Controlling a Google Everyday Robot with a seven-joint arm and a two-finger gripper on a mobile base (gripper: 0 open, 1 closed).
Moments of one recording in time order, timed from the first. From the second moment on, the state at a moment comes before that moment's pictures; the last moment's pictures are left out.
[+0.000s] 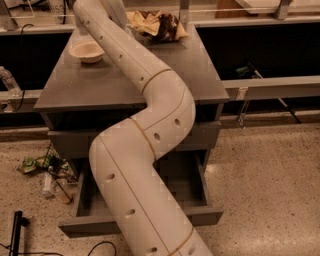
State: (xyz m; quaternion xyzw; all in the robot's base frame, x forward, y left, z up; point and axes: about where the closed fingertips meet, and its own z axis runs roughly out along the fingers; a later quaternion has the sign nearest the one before) arm 0.879 0.089 0.831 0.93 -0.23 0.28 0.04
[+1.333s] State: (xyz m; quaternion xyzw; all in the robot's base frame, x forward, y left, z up) arm 0.802 0.079 0.913 0.95 -0.24 0.20 -0.05
